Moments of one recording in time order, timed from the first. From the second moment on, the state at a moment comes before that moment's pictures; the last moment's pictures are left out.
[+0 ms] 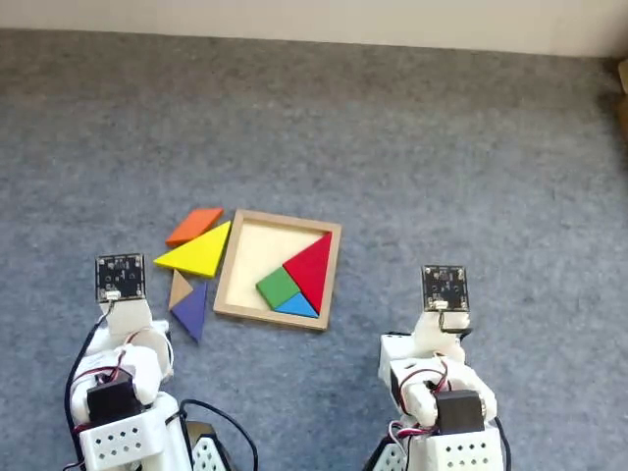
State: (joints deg) left arm -23.5 -101.4 95.9 69.7 -5.3; right arm -12.0 -104.3 96.0 71.7 -3.6
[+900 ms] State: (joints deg) left arm -10.9 -90.9 73.4 75.2 -23.0; right arm -12.0 -104.3 96.0 71.7 -3.6
